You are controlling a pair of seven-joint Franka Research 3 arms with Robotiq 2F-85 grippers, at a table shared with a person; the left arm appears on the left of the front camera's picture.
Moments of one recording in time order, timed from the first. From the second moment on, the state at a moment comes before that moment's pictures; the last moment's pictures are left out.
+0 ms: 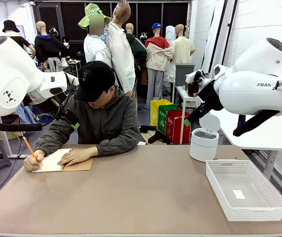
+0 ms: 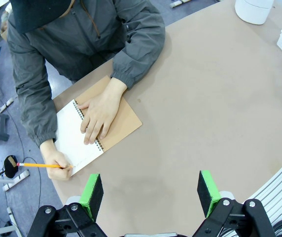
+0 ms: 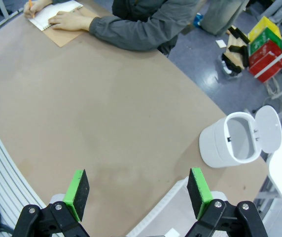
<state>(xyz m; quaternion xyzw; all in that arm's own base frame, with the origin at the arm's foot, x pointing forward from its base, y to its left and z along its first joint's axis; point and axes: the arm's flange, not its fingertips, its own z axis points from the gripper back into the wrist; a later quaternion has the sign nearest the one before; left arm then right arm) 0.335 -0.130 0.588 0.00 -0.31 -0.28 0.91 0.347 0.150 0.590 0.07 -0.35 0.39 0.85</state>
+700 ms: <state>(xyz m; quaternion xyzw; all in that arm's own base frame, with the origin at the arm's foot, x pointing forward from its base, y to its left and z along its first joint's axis) 0.335 -0.130 0.588 0.00 -0.31 -0.28 0.91 0.347 0.150 0.590 0.07 -0.35 0.39 0.85</state>
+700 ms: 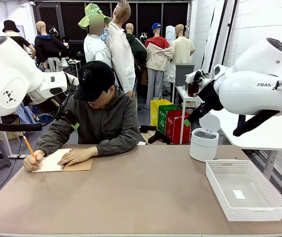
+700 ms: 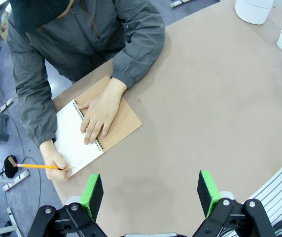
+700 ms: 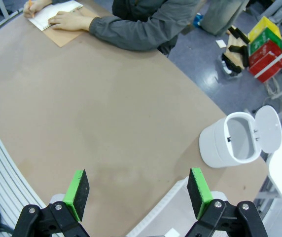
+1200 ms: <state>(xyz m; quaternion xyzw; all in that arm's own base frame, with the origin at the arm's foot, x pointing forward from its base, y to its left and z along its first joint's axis) 0.335 -0.130 0.588 0.00 -0.31 -0.28 0.91 0.347 0.150 0.590 0.07 -0.35 0.39 0.85</state>
